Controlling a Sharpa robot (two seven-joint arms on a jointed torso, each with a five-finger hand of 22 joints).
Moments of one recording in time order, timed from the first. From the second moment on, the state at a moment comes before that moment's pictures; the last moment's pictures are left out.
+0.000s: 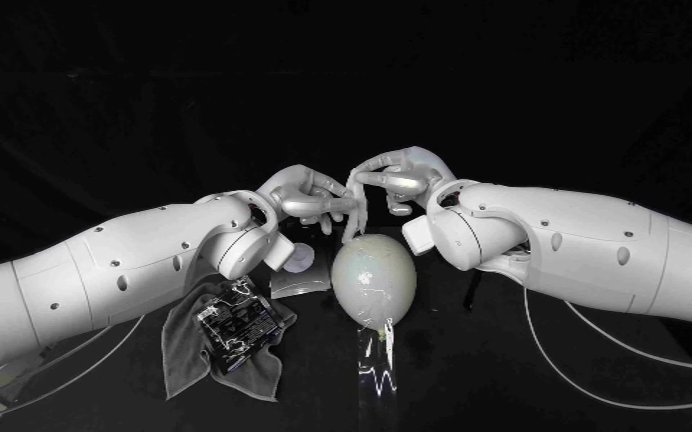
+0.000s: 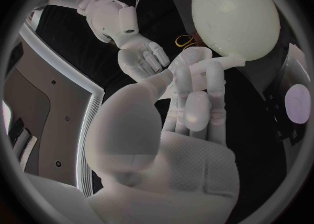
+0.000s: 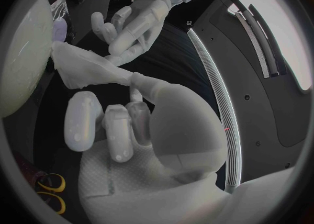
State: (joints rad) left arm 1.33 -0.66 -0.07 1.38 -0.52 -0.24 0.08; left_hand 1.30 -0.20 0.51 0.03 0.05 0.99 0.13 0.28 0.24 1.26 0.04 0.52 0.38 1.42 -0.03 1.25 1.03 0.17 1.08 0.08 0.84 0.53; right arm 1.42 -0.66 -0.14 1.51 -0.25 -0.58 0.09; right_hand 1.31 -0.04 0.61 -0.03 0.04 0.98 0.10 0.44 0.44 1.46 0.02 1.45 1.31 1.46 -0.03 1.55 1.31 0.07 1.40 0.08 1.30 1.31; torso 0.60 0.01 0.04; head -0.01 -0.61
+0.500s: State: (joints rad) left arm 1.33 -0.66 -0.07 1.37 -0.52 -0.23 0.07; left_hand 1.30 -0.20 0.50 0.03 0.05 0.98 0.13 0.27 0.23 1.26 0.04 0.52 0.39 1.42 -0.03 1.25 1.03 0.16 1.08 0.08 0.84 0.53; right arm 1.42 -0.67 -0.14 1.53 -0.26 -0.58 0.09; right_hand 1.30 -0.04 0.61 -0.03 0.04 0.97 0.10 0.44 0.44 1.46 0.02 1.45 1.31 1.46 -0.03 1.56 1.31 0.07 1.40 0.08 1.30 1.31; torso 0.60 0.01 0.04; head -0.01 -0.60
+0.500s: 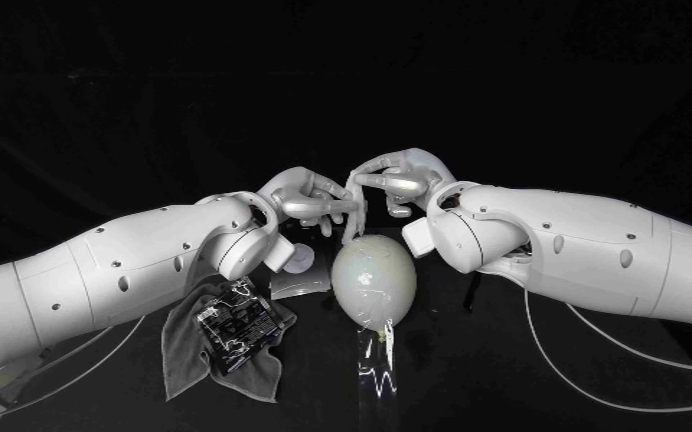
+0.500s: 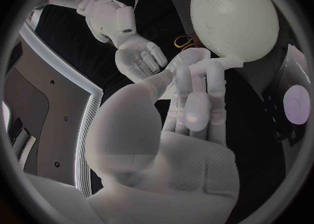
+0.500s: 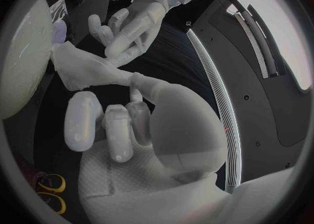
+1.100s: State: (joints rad) left arm 1.33 -0.66 -0.07 1.37 -0.52 -0.25 0.08; left_hand 1.37 -0.11 0.54 0.01 0.05 1.06 0.09 0.31 0.25 1.29 0.02 0.54 0.40 1.43 -0.04 1.29 1.07 0.17 1.08 0.06 0.86 0.54; right arm 1.42 -0.67 -0.14 1.53 -0.26 -0.58 0.09; right_hand 1.30 -0.04 0.61 -0.03 0.05 0.97 0.09 0.44 0.44 1.46 0.02 1.46 1.31 1.46 -0.03 1.55 1.31 0.07 1.40 0.08 1.30 1.31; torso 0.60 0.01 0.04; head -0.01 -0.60
